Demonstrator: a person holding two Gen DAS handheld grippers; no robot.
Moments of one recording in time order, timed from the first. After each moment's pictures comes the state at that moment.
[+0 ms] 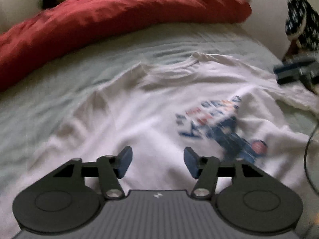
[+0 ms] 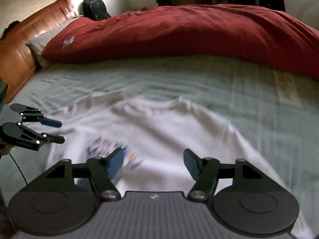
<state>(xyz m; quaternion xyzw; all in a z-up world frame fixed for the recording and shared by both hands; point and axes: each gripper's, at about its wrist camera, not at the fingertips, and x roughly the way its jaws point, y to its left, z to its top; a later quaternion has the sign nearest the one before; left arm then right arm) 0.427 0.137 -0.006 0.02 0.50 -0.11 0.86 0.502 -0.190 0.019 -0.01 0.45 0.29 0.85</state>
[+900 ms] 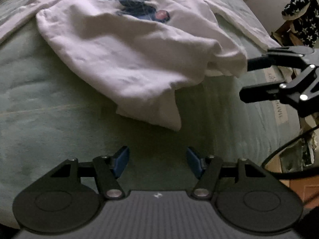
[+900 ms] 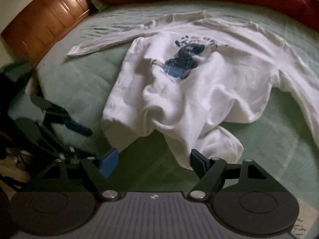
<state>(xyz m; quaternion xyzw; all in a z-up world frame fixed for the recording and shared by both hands) 0.247 0.012 -0.042 -0.08 0.62 -0.09 0.78 0.314 -0.194 -0.010 -0.06 0.52 0.42 0.75</state>
